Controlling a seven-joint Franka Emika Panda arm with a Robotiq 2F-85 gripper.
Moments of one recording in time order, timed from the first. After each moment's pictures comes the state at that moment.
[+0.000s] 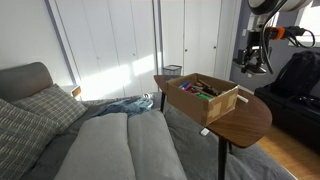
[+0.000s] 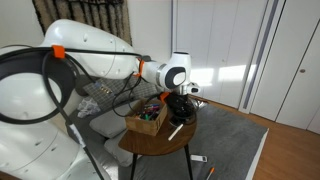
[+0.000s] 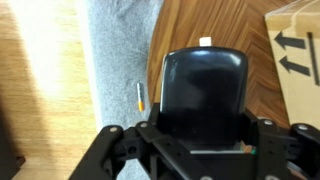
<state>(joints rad) -0.10 -0.30 -0.11 -2.31 -0.08 2.06 0.00</state>
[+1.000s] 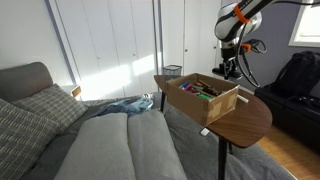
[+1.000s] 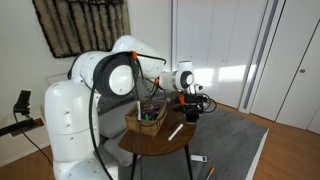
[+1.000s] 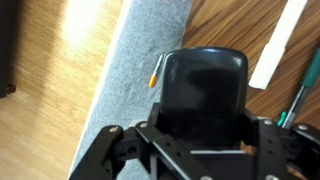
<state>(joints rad) -0.07 0.14 -0.07 -1.96 -0.28 2.13 -0.23</state>
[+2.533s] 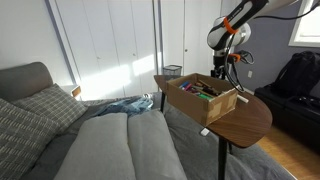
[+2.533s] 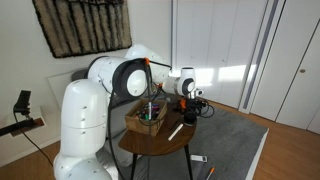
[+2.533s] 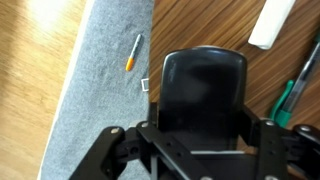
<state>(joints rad) -0.08 0.29 -0.05 -1.88 -0.16 2.22 -0.30</state>
